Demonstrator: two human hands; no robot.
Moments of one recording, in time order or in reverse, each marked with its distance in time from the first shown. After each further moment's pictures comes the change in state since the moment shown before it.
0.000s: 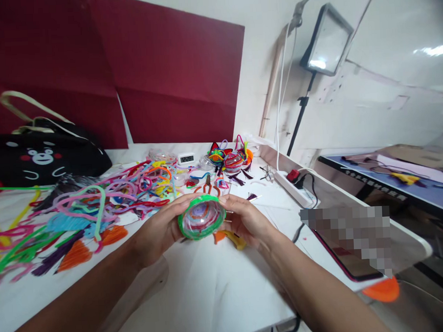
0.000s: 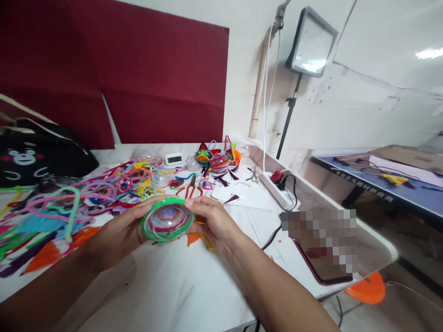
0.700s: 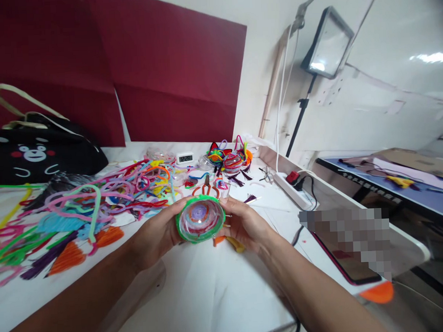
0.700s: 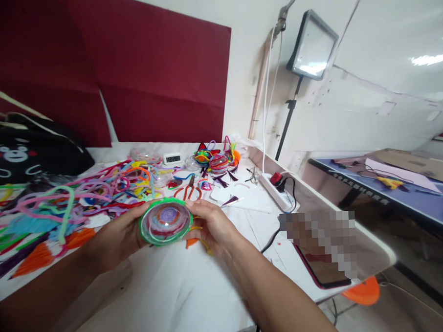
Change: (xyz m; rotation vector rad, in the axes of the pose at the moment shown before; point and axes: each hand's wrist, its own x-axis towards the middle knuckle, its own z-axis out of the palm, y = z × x) left_hand 0.004 -0.005 -0.006 -0.178 -0.107 -0.118; right_hand 0.001 0.001 0.001 -0.023 -0.003 0.053
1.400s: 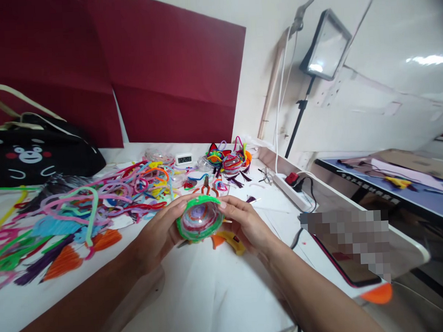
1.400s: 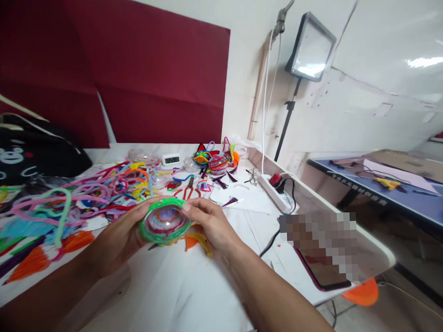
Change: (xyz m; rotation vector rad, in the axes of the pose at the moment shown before) left_hand 0.003 -0.005 0.003 0.069 0.114 0.174; right_hand -0.006 -0.001 0.004 -0.127 -0.019 -0.174
